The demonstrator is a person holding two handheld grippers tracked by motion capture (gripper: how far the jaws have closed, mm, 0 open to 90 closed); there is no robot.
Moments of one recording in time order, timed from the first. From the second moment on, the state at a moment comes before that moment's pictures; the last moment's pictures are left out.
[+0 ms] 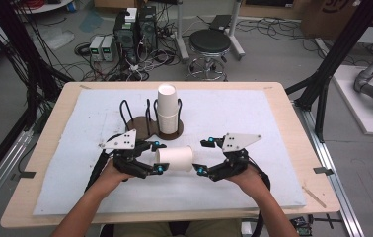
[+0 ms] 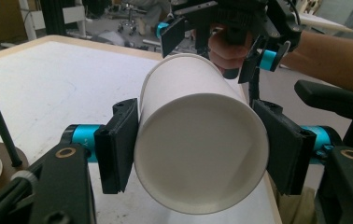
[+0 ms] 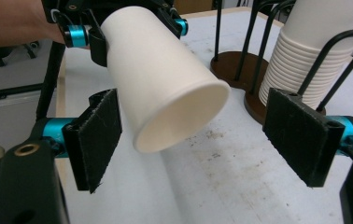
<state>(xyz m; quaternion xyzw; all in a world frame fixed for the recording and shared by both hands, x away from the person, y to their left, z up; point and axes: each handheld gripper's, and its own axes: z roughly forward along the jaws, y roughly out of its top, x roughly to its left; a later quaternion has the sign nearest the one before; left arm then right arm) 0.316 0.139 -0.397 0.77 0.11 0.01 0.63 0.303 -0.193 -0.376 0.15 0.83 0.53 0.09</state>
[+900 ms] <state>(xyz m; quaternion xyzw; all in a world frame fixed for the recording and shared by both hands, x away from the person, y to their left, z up) 0.312 0.142 -0.398 0.74 0.08 -0.01 0.67 0.300 -0.194 -0.393 0.15 0.83 0.54 0.04</state>
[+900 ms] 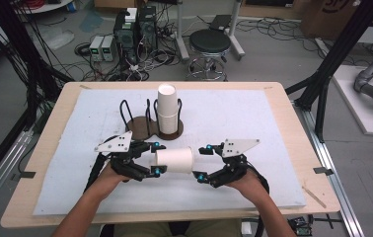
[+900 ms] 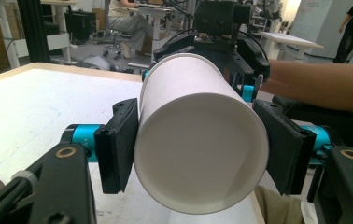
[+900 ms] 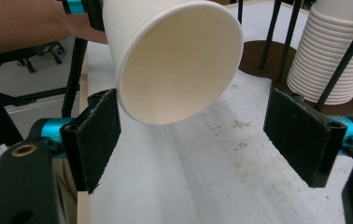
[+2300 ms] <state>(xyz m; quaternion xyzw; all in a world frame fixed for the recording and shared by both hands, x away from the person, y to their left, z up) 0.309 0.132 -0.398 0.73 0.04 -0.03 0.68 0.297 -0.184 -0.391 0.10 0.82 0.57 0.01</state>
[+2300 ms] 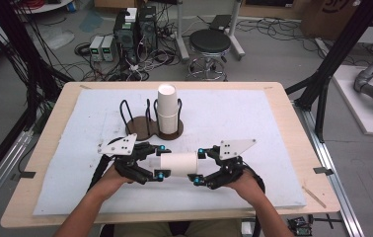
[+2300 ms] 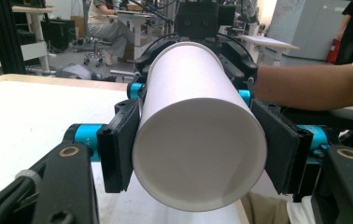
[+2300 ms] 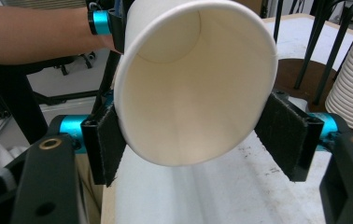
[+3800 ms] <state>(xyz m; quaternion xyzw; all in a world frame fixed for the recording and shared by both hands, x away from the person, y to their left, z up) 0.304 0.146 -0.366 0.81 0.12 0.02 0.57 0.315 -0.166 -0.349 0.06 0.90 0.42 0.03</state>
